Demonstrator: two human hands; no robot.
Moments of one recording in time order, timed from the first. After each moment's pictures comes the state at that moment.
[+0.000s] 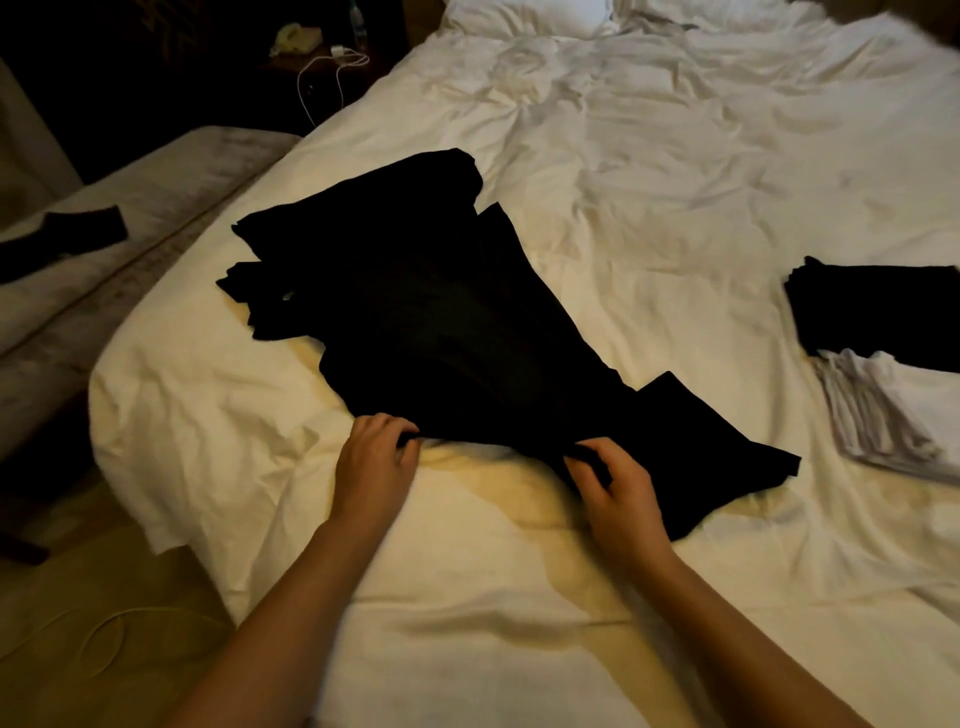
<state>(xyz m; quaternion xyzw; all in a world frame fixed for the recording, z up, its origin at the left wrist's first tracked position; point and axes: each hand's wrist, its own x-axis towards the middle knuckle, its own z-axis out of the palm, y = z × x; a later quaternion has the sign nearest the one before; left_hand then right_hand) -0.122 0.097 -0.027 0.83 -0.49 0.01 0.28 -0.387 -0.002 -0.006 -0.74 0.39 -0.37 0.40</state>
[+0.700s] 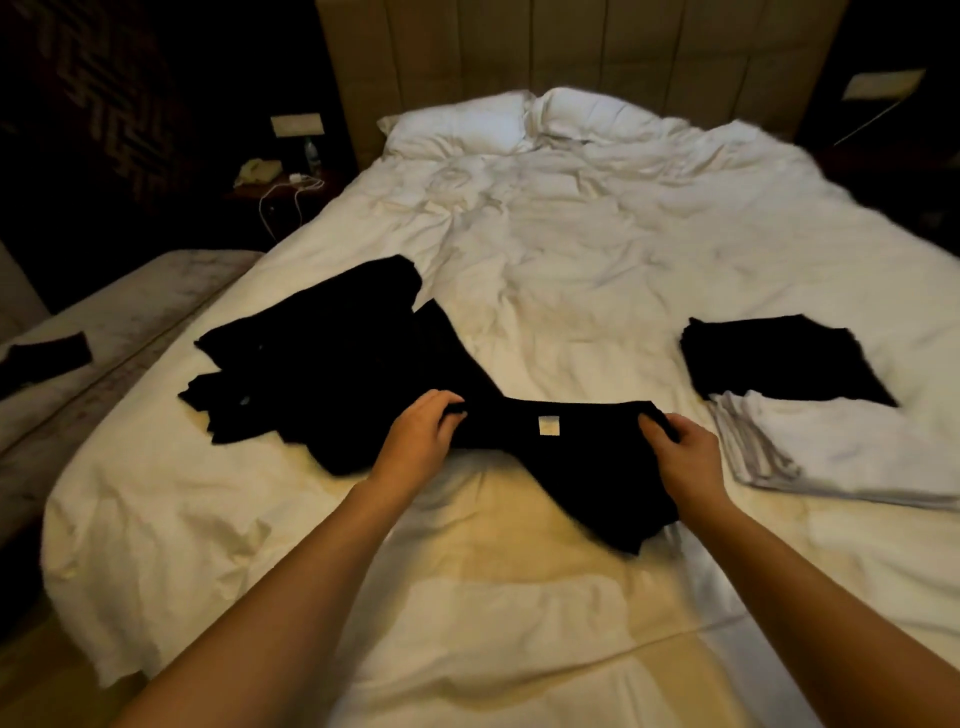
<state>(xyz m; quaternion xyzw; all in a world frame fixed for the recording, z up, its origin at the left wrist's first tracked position) -0.189 -0.017 0.082 0.70 -0.62 -0.05 0.36 -0.486 -0.106 0.064 -0.57 0.54 -0.46 0.42</state>
